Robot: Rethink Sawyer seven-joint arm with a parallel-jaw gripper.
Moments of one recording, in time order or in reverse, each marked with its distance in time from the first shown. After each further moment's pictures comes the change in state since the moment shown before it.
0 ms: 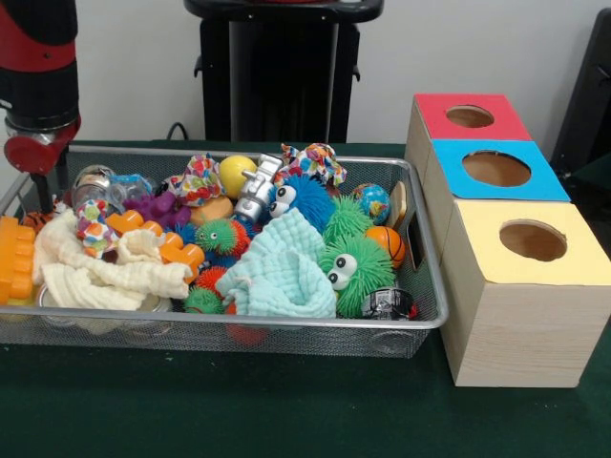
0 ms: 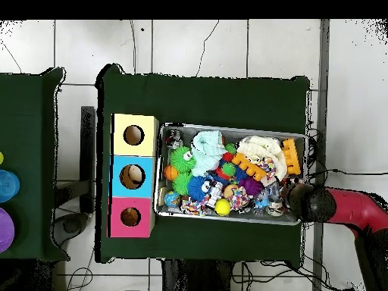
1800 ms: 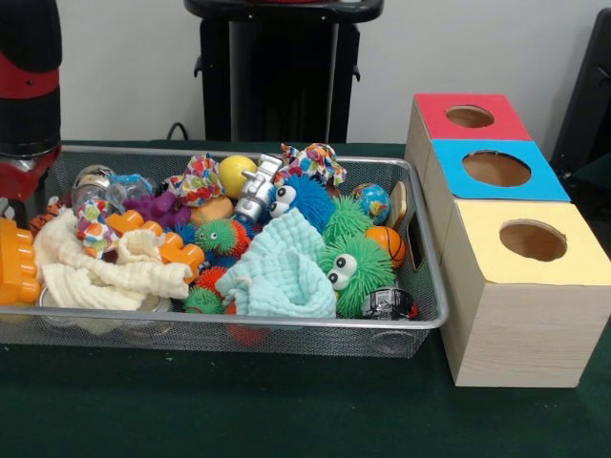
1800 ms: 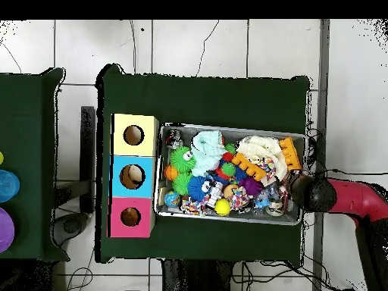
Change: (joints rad) arm 0.014 0.066 0.006 -0.112 -0.057 0.018 0.000
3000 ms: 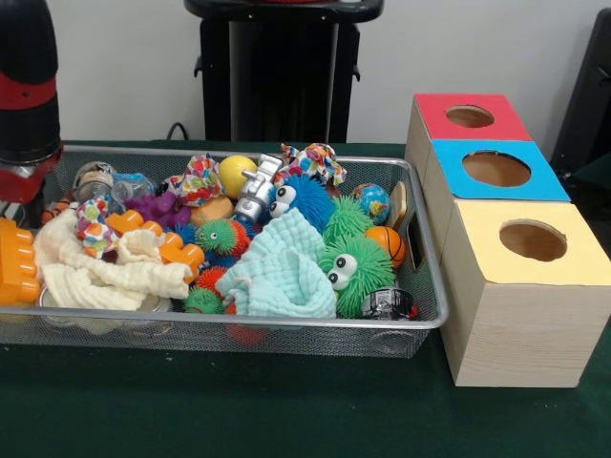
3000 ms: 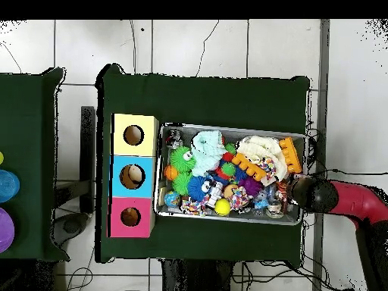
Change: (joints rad) arm -0.024 0.036 -0.005 -0.014 0.024 0.046 -0.011
